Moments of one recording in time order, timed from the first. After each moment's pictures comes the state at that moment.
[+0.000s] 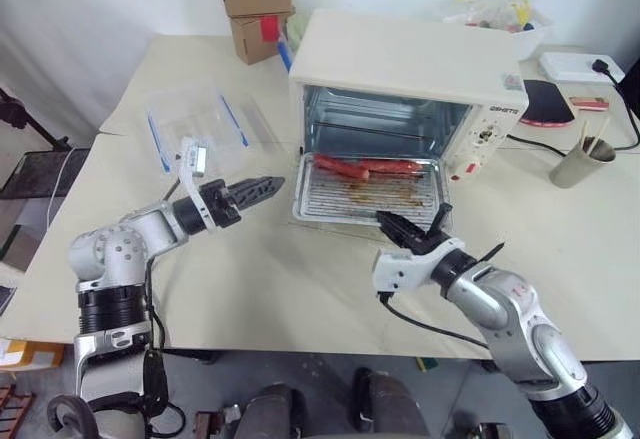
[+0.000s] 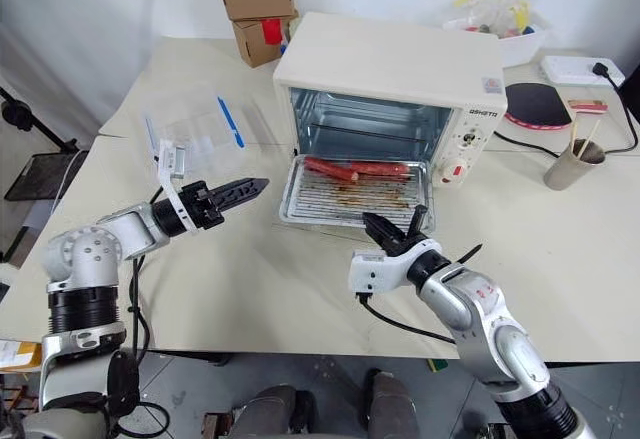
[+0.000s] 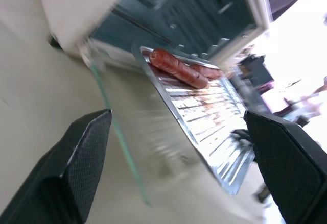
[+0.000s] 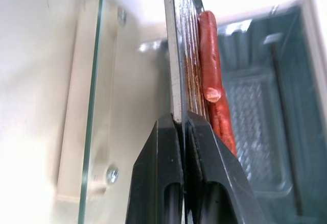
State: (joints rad) left arm -0.61 0.45 0.38 0.09 -0.90 1.24 -0.56; right arm -0.17 -0.61 0.24 -0.48 -0.70 -0.03 0.45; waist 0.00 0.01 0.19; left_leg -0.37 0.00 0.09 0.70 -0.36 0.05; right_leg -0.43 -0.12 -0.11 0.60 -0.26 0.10
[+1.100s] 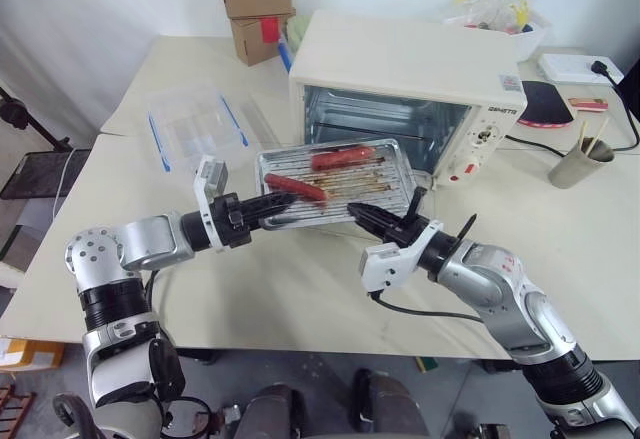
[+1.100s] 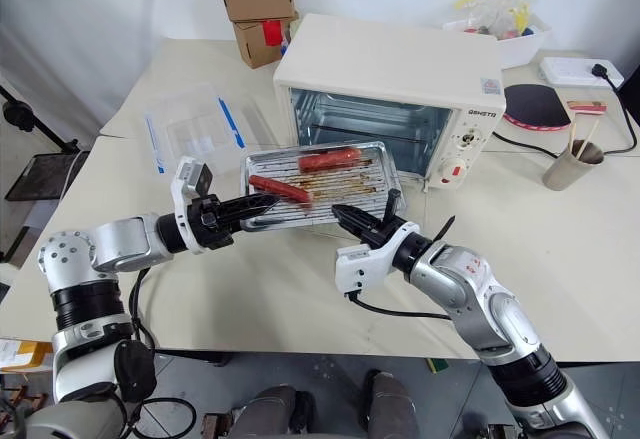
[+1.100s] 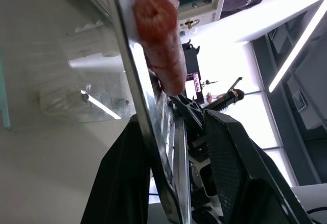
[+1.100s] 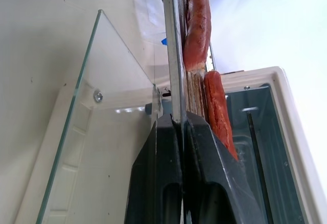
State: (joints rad) left arm -0.66 0.40 0.49 0.27 -1.60 1.57 0.07; right arm -0.33 -0.59 0.27 -0.34 -0.62 -0.24 0.47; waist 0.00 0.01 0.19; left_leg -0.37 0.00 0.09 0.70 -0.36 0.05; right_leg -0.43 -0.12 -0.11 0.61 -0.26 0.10
